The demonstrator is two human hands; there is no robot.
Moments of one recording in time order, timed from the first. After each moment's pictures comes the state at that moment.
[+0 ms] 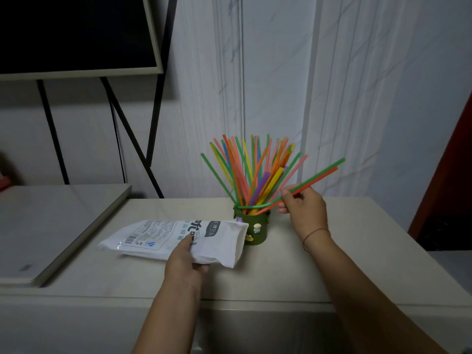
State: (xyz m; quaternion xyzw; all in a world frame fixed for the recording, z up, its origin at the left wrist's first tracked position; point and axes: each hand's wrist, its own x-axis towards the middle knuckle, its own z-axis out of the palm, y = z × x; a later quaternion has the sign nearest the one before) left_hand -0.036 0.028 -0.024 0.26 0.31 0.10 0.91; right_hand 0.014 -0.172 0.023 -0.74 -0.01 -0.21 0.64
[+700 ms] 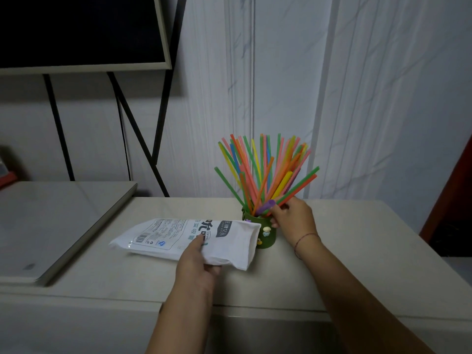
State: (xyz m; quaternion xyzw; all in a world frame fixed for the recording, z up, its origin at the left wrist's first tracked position) left_hand -0.040 0.020 -0.010 0.25 0.31 0.09 0.91; right_hand 0.033 -0.140 0.006 -0.83 -0.02 -0.14 0.54
